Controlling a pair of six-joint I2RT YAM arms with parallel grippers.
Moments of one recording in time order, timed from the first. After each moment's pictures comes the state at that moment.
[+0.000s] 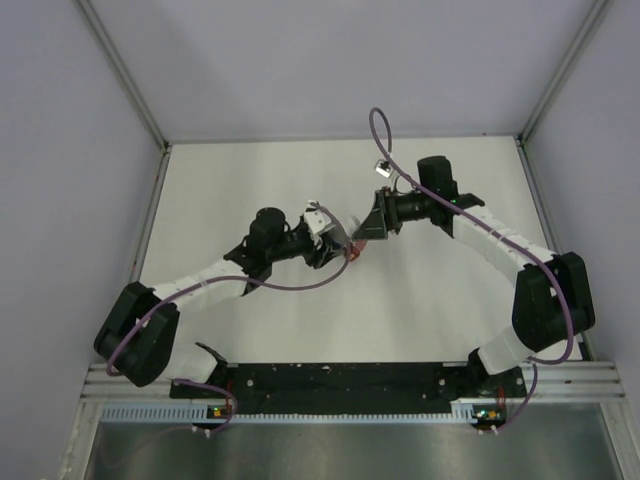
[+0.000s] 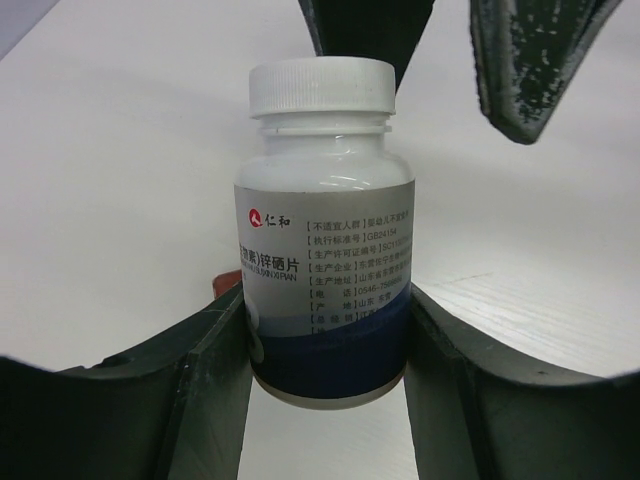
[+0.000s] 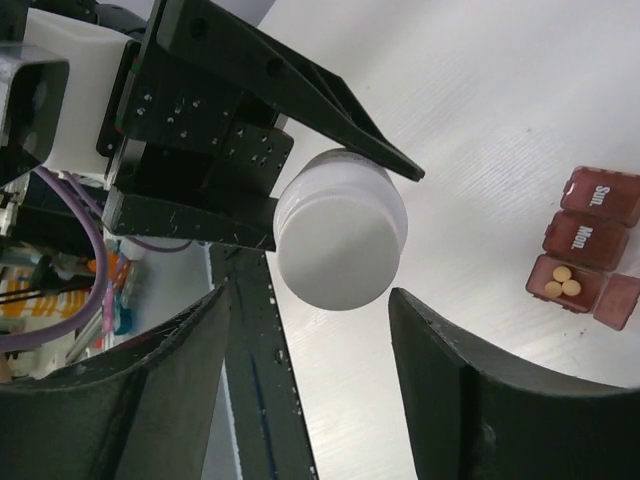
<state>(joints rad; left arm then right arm) -0.59 1.38 0.70 0.39 0.53 0.22 0.37 1.54 1.12 -0.21 -1.04 0.23</state>
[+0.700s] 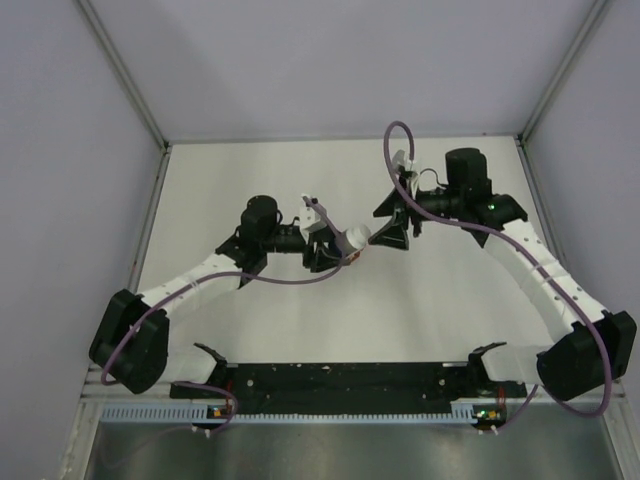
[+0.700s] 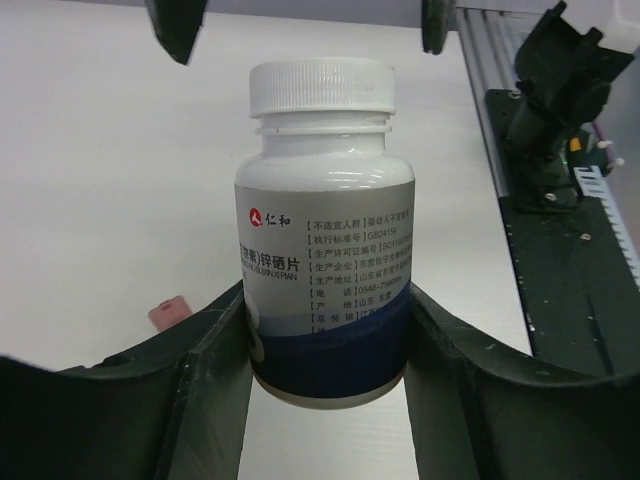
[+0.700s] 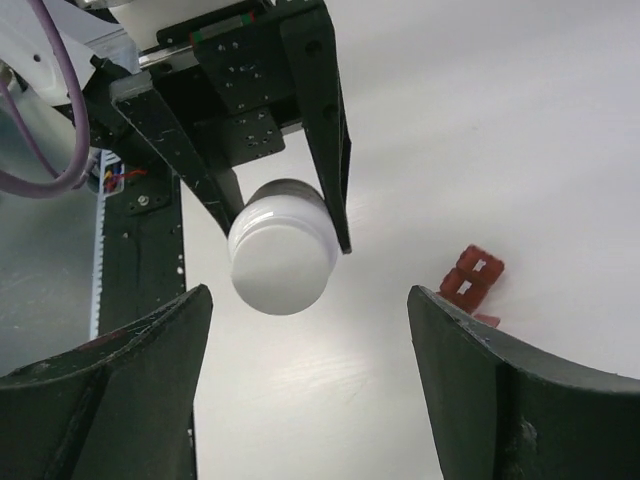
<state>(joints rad) -0.55 1.34 0.78 0.35 0.93 0.15 0.37 1.28 1.20 -0.48 -1.01 -0.24</state>
